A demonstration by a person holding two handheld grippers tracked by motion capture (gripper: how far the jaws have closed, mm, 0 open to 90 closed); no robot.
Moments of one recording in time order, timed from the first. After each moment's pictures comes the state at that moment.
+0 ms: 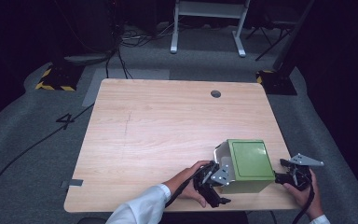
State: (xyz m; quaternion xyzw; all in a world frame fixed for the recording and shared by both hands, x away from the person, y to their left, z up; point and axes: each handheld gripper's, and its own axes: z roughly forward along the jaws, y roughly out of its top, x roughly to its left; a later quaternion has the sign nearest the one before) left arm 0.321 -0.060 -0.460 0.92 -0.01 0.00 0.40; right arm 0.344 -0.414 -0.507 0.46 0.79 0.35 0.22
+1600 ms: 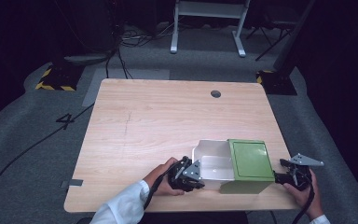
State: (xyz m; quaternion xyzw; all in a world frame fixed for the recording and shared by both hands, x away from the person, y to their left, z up) left arm 0.329 0.017 -0.461 0.93 0.02 0.02 0.37; right arm 0.344 -0.414 -0.507 0.46 0.79 0.35 0.22
